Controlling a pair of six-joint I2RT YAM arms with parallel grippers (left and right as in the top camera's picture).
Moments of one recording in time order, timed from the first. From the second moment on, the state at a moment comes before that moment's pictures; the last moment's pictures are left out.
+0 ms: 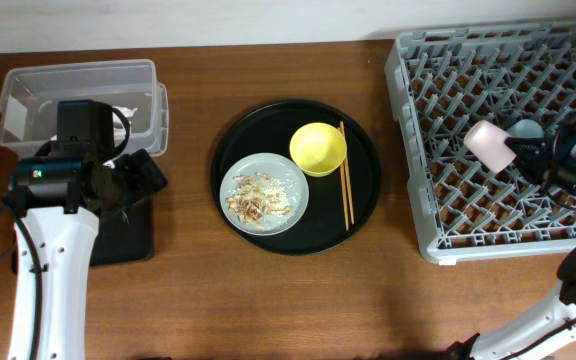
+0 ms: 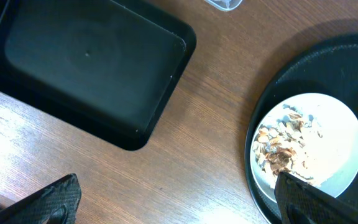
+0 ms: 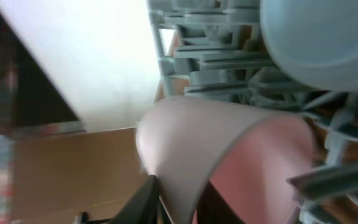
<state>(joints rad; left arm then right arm) 0.04 1.39 1.46 -1.29 -0.11 -0.54 -0.75 2.04 1.44 -0.89 -1.25 0.05</state>
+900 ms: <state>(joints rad) 0.04 1.39 1.46 -1.30 -0.11 -0.54 -0.55 1.54 1.54 -1.12 -0.70 0.14</state>
